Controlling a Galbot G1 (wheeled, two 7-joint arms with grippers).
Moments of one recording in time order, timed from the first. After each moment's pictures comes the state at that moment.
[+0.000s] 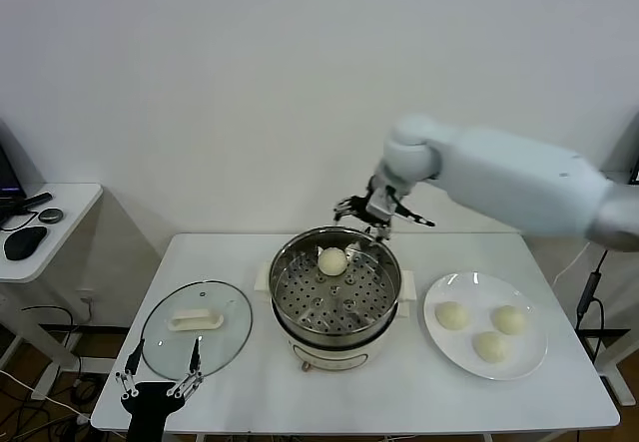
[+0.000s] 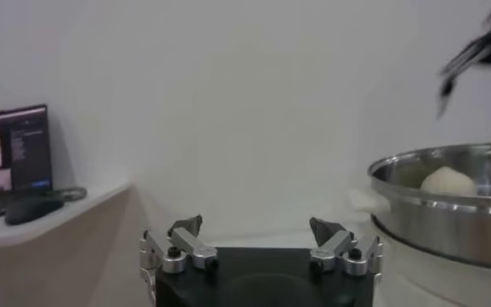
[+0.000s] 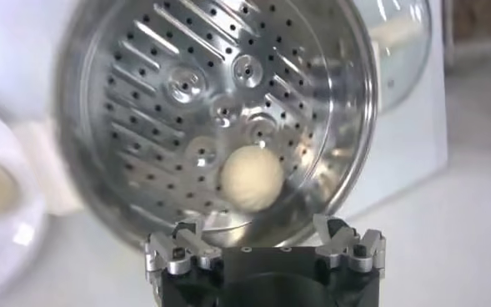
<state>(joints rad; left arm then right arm) 1.89 -1.35 -0.60 -2.24 -0.05 -0.06 -0.19 0.66 0.92 -1.27 1.45 0.01 0.15 -1.08</state>
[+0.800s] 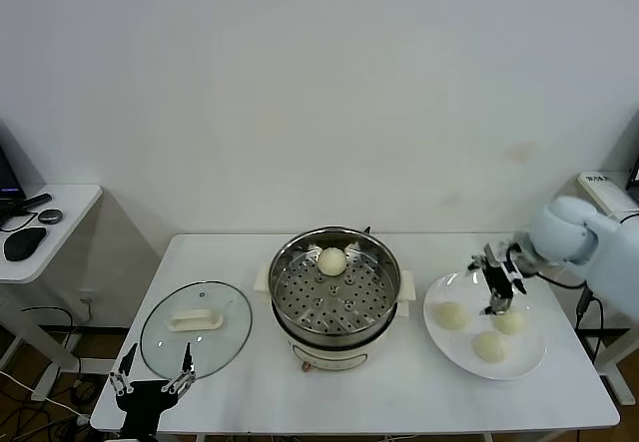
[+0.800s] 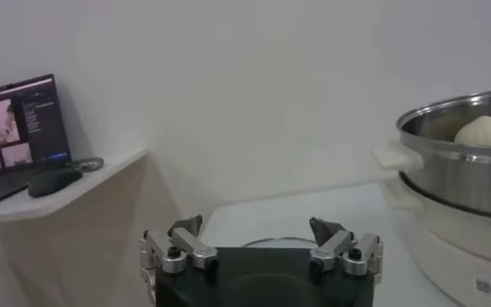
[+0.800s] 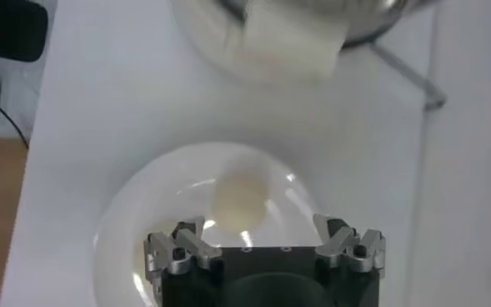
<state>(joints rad) 1.85 -1.34 -0.61 -2.25 -0.04 0.12 -0.23 0.08 0.45 -0.83 1.51 -0.02 -0.26 -1.11</state>
